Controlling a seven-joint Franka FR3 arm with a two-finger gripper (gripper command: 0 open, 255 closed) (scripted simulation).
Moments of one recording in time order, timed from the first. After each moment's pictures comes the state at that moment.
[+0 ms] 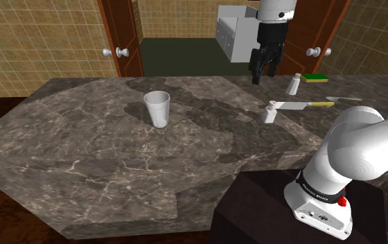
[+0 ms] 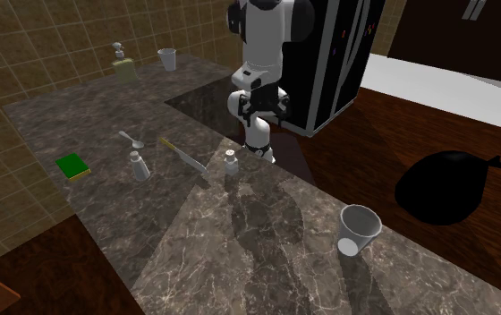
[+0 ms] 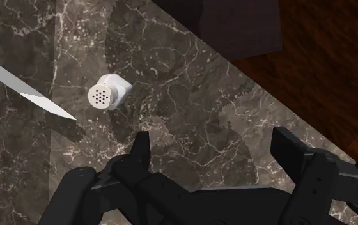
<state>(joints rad) -0.02 -0.76 -0.06 -2.39 0.00 1.50 0.11</state>
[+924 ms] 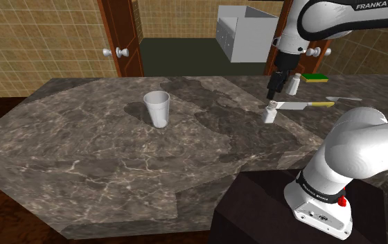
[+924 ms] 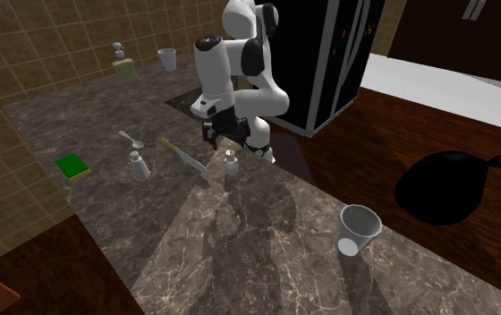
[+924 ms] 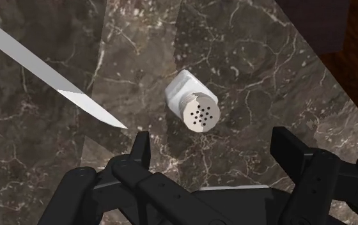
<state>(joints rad) -0.11 -0.88 -0.36 -2.68 -0.18 1.78 -0.23</state>
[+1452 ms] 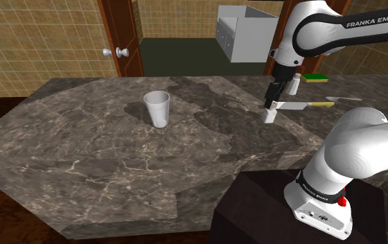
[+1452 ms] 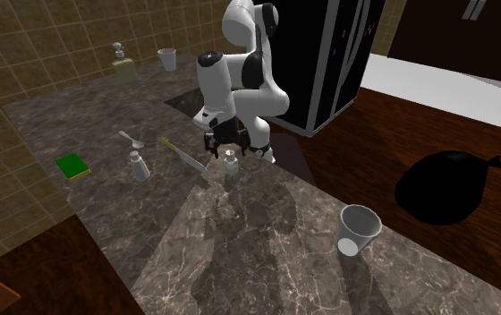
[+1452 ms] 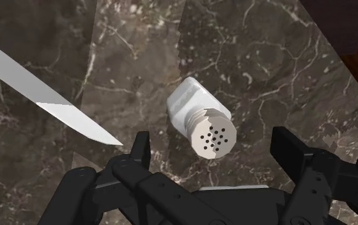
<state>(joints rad) -0.12 -0.88 -0.38 -2.78 -0.21 1.89 -0.24</state>
